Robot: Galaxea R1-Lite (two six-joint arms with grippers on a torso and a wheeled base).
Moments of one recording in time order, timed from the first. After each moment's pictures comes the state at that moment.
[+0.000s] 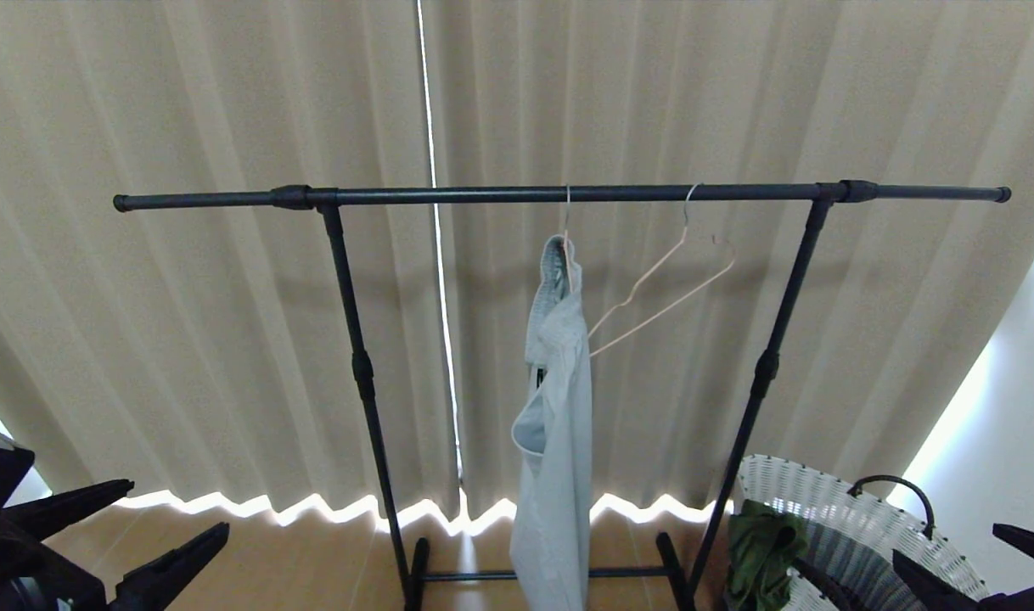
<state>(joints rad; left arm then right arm) -0.05 0.95 -0.26 -0.29 -0.21 0.20 0.08 1.03 -0.01 -0.56 -0.07 -0.09</state>
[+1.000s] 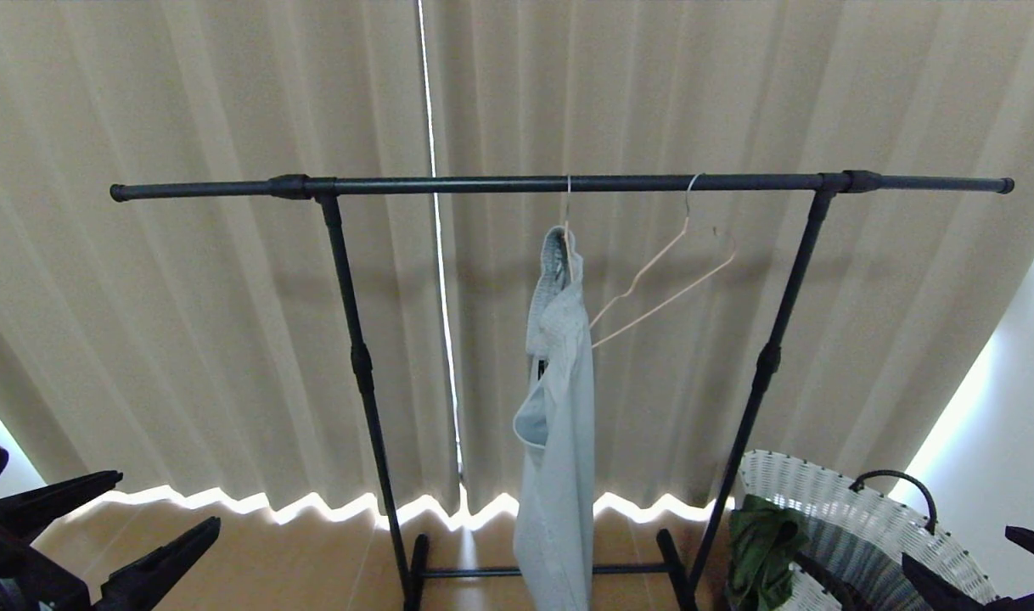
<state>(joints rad) -0.05 0.91 -0.26 -0.29 -0.21 0.21 0.06 1.02 0.00 -0.55 -0.09 -0.13</state>
